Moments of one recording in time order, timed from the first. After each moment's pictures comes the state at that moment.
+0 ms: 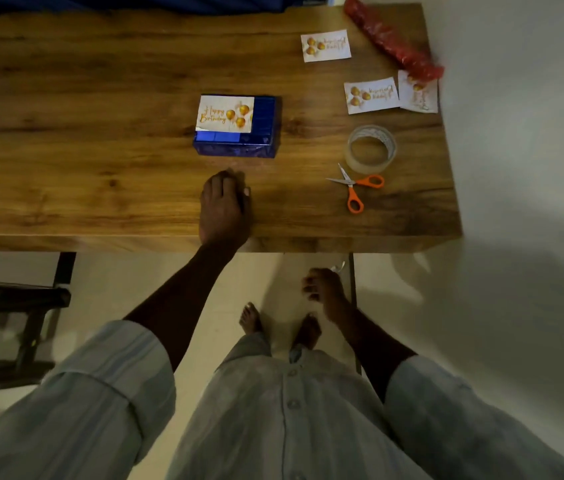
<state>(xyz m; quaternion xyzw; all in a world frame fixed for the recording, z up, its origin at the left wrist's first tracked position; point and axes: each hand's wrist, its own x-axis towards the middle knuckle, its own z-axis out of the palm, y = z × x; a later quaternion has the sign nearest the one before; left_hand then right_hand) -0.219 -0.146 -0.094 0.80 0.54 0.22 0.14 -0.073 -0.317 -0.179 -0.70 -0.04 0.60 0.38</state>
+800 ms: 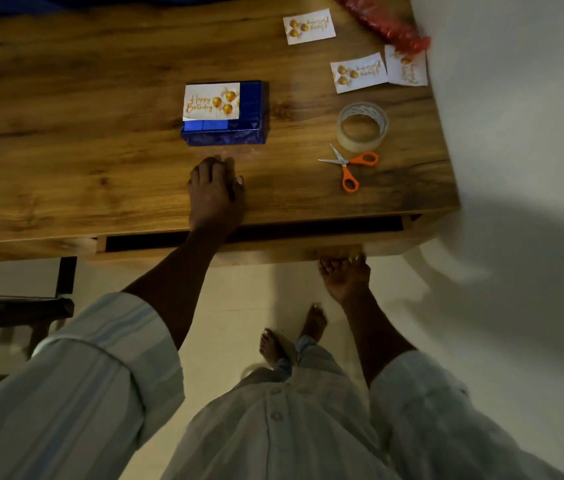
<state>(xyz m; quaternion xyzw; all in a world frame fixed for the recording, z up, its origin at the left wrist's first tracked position) -0.227 -0.134 -0.096 0.82 0.53 0.18 0.13 -0.054 -0.336 -0.200 -0.37 0.31 0.55 0.68</state>
